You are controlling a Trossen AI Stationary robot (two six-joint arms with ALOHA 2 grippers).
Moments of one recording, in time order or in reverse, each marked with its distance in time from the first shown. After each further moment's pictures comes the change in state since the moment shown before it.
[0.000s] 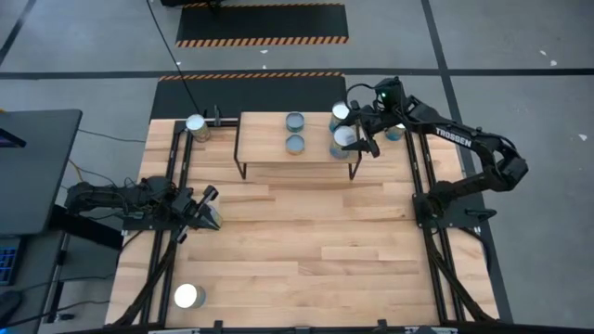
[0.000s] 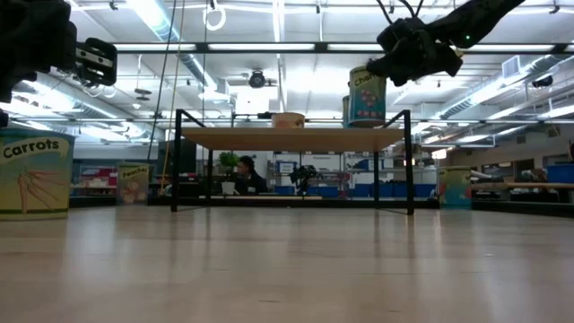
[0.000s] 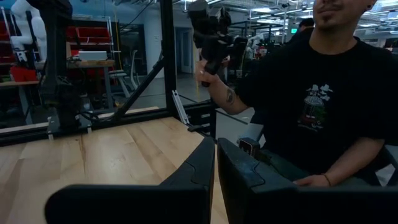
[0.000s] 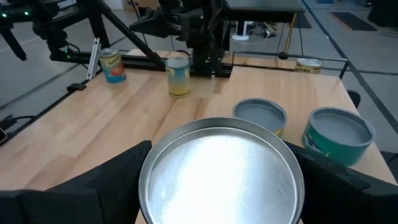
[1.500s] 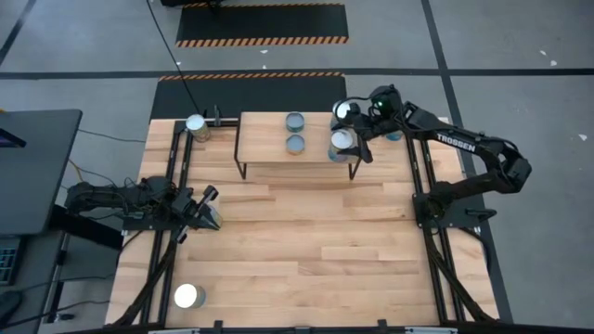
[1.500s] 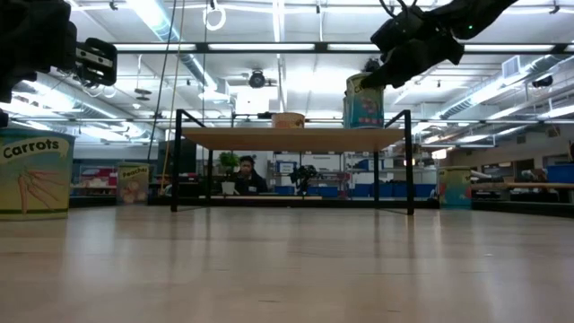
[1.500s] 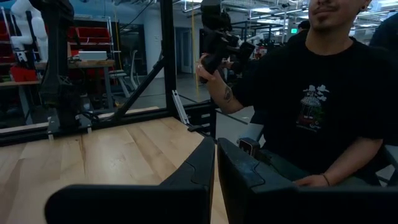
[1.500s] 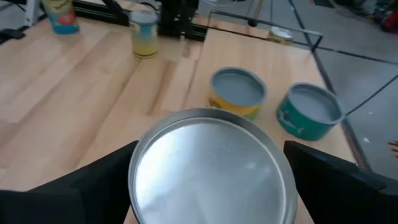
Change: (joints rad) left arm 0.000 0.000 0.000 0.000 0.000 0.000; right arm 0.112 -0.048 -0.003 -0.031 0.329 -0.070
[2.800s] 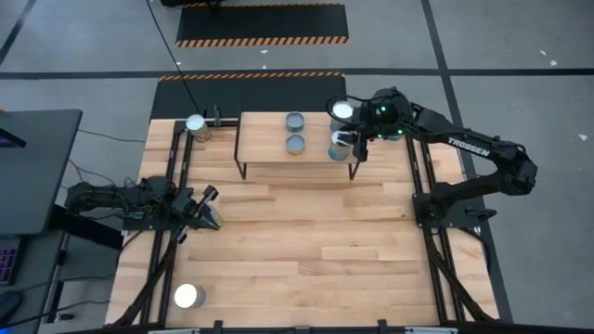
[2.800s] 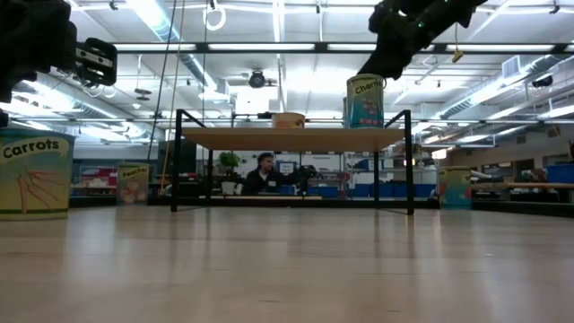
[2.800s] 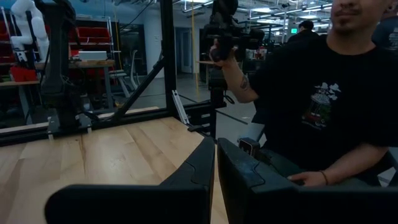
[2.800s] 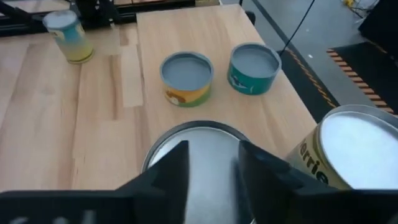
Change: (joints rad) left arm 0.000 0.000 0.000 0.000 0.000 0.000; right arm 0.151 -0.070 0.123 -0.205 0.445 0.389
